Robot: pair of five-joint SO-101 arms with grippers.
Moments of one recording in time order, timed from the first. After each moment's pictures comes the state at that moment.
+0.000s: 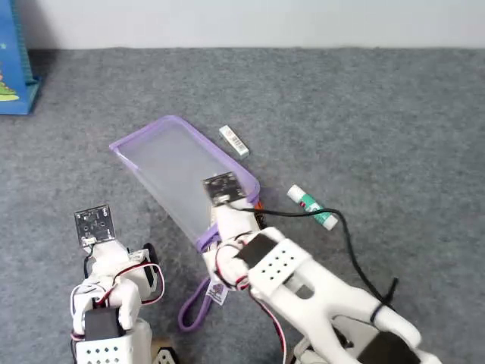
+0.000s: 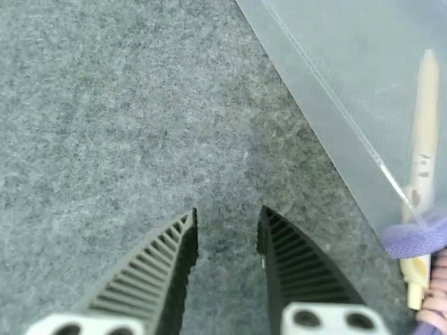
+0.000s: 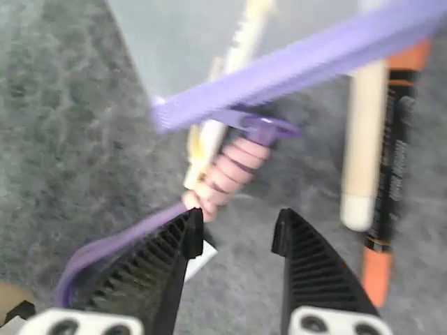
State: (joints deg) left arm -11.5 -102.6 97.0 71.2 14.9; right arm -47.6 -22.8 52.0 50.7 -24.7
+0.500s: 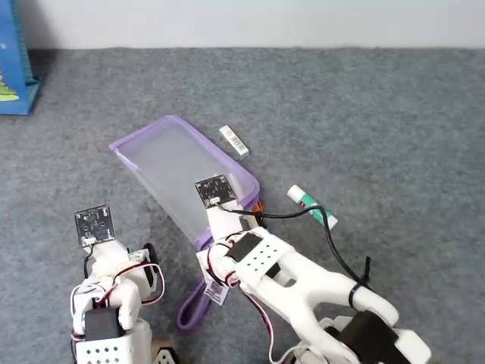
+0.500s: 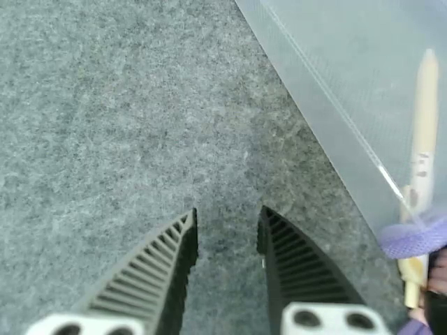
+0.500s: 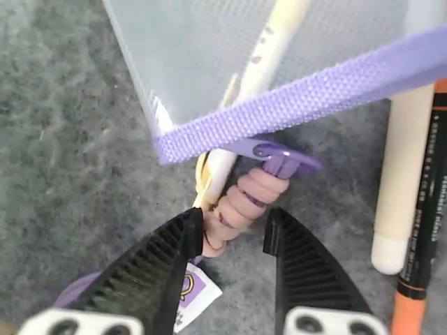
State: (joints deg) left arm -11.5 -102.6 97.0 71.2 14.9; right arm -47.8 -12.4 50.8 42.5 -25.0
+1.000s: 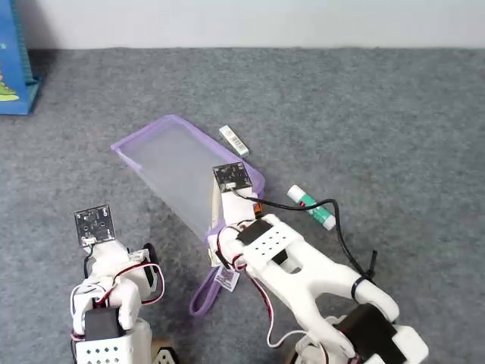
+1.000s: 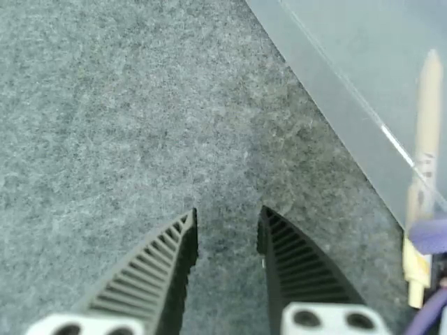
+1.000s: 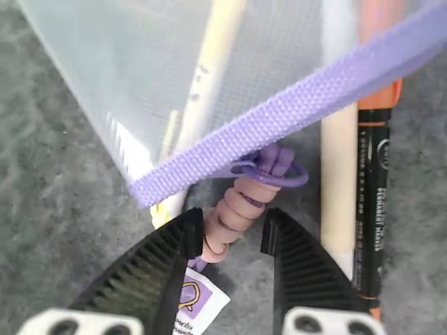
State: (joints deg) left arm -11.5 -102.6 97.0 71.2 14.9; right arm -41.0 -10.5 48.7 42.6 -25.0
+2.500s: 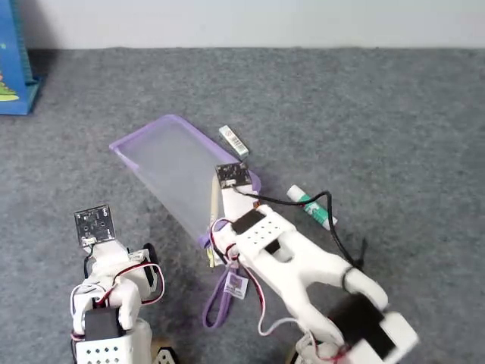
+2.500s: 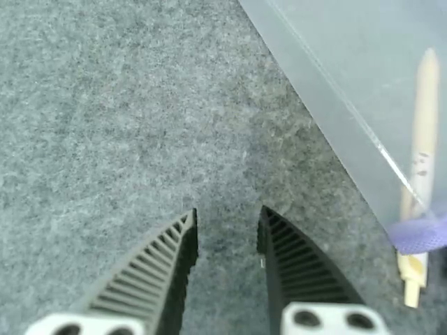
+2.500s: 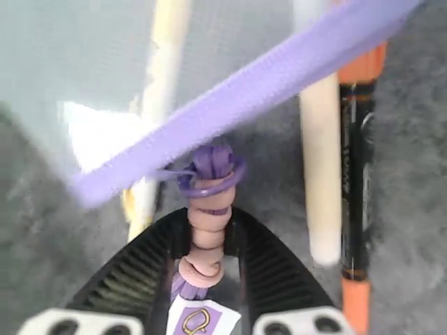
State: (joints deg) left arm -11.5 -102.6 97.0 71.2 14.9; right arm -41.1 -8.0 42.5 52.1 -27.4
